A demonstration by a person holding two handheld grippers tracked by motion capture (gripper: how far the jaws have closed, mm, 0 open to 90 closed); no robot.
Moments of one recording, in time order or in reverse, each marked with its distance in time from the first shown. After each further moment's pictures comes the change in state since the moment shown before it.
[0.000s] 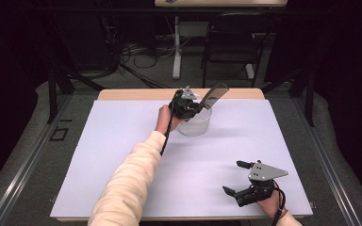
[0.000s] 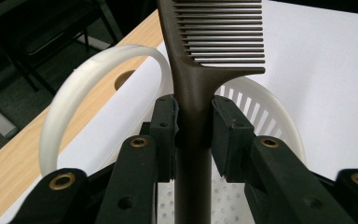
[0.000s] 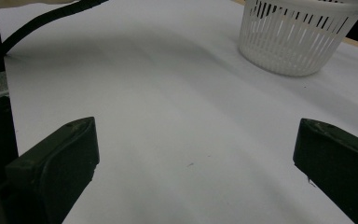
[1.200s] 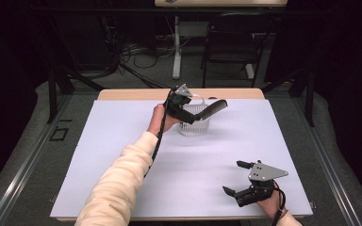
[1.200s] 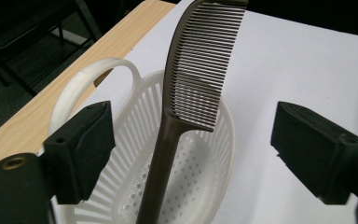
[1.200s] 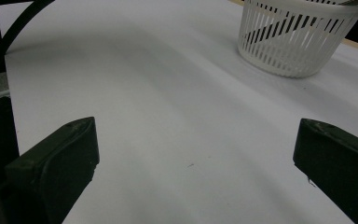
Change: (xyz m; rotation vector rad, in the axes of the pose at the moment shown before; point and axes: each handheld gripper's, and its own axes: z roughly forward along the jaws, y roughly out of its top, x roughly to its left) left arm -0.004 0.012 -0.044 0.026 -0.098 -0.025; right arm 0.001 0.000 -0.001 -0.006 -0.001 -0.001
